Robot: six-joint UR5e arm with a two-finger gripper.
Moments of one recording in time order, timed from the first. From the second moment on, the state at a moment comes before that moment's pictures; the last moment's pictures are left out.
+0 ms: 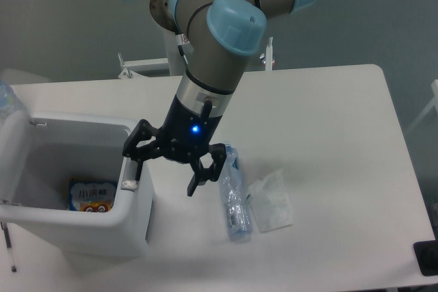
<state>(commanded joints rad) 2.36 -1.85 -1.47 -1.04 1.02 0.33</state>
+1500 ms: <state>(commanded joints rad) 2.52 -1.89 -1.42 -0.94 1.02 0.50</state>
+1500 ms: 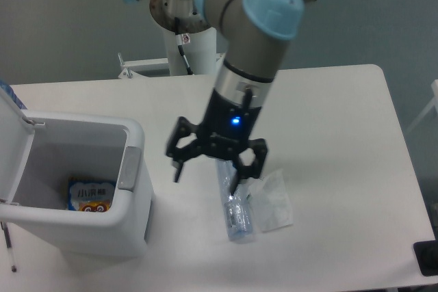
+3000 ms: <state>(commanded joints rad) 2.66 -2.05 -1.26 -1.31 1.55 1.16</state>
